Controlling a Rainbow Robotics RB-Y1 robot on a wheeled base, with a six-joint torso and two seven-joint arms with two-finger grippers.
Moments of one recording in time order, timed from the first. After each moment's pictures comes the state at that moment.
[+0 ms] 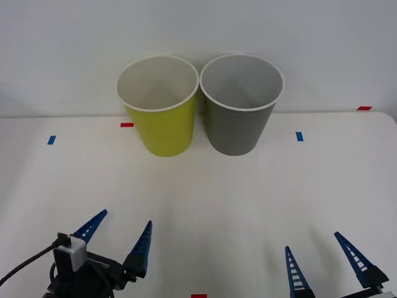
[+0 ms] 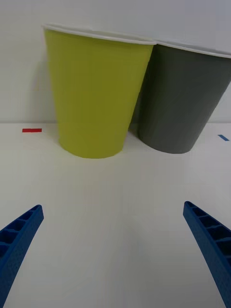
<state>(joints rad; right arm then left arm) 0.81 -0.31 0.20 -1.86 0.17 -0.71 1.27 0.74 0.49 -0.39 -2.16 0.39 -0.23 -1.66</state>
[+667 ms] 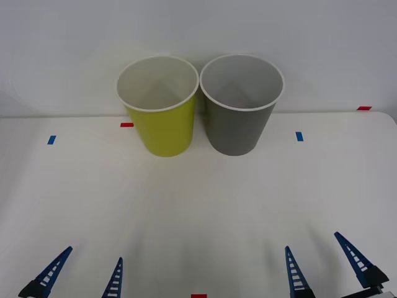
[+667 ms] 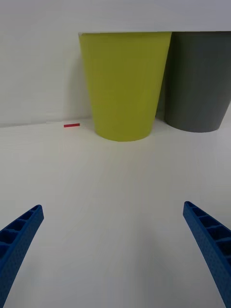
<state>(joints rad) 0.81 -0.31 0.20 -1.86 0.17 -0.71 1.27 0.88 0.51 -0.38 -2.00 0.36 -0.55 -1.76</state>
